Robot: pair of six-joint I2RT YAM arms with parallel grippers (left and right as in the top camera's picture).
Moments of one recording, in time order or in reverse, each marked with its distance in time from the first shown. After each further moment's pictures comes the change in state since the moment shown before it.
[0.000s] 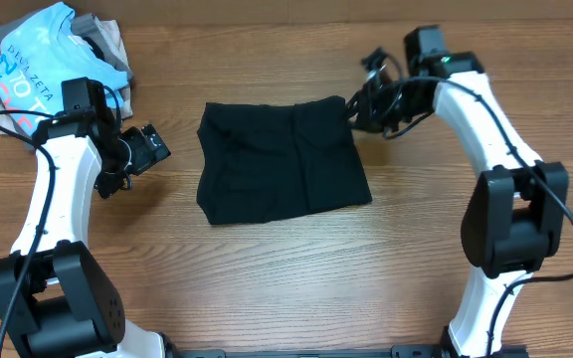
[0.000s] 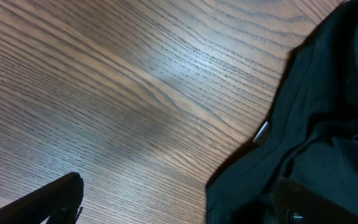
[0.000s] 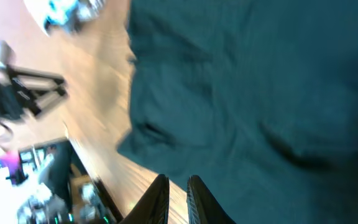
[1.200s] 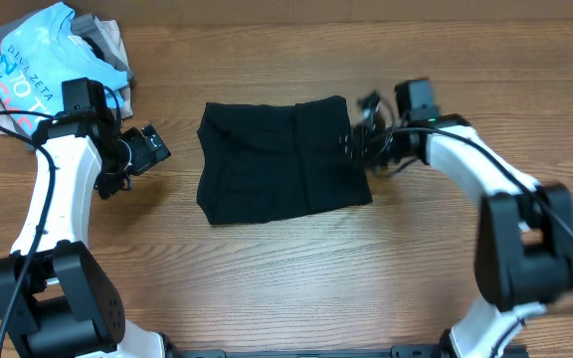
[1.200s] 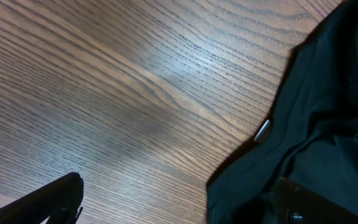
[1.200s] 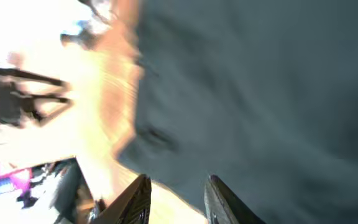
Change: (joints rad) left arm 0.000 0.000 0.000 -0.003 0.000 0.000; right arm 0.023 -0.228 -0.455 0.544 -0.021 0.248
